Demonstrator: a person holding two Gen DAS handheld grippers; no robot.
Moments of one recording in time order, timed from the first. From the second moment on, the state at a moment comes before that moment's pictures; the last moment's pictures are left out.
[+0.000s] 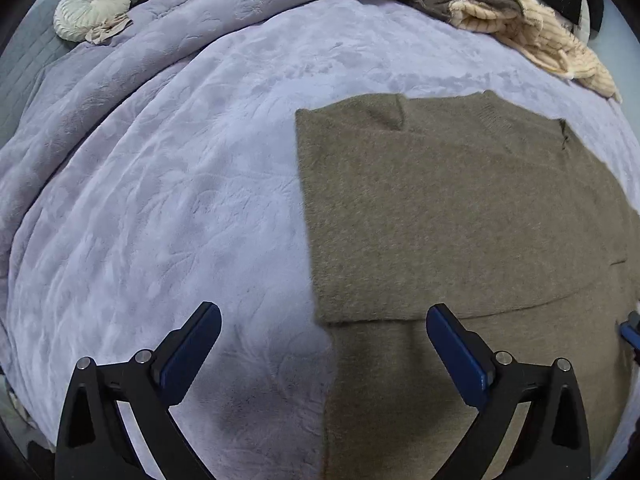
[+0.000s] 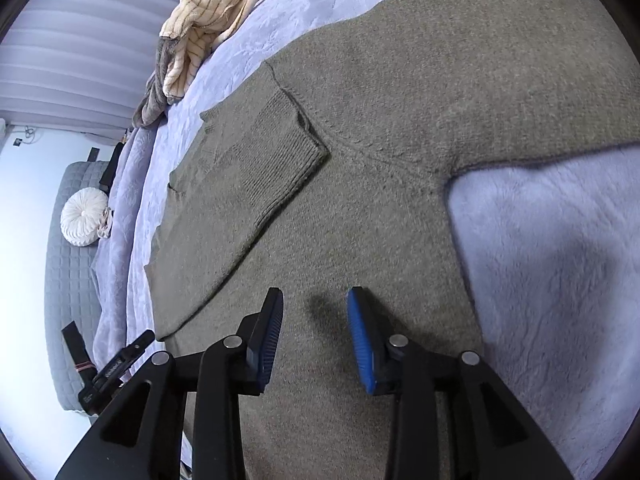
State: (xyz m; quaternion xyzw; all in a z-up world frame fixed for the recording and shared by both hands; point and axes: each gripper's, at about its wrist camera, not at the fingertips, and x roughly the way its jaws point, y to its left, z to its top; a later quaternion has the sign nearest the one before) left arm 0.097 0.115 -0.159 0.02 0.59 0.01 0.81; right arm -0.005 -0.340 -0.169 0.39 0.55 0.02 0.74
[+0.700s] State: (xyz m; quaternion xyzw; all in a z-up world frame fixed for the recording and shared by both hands) left arm 0.077 0.143 -0.159 0.01 0.60 0.04 0.80; right arm -0.011 -0.339 -0.163 0.40 0.54 0.02 0.74
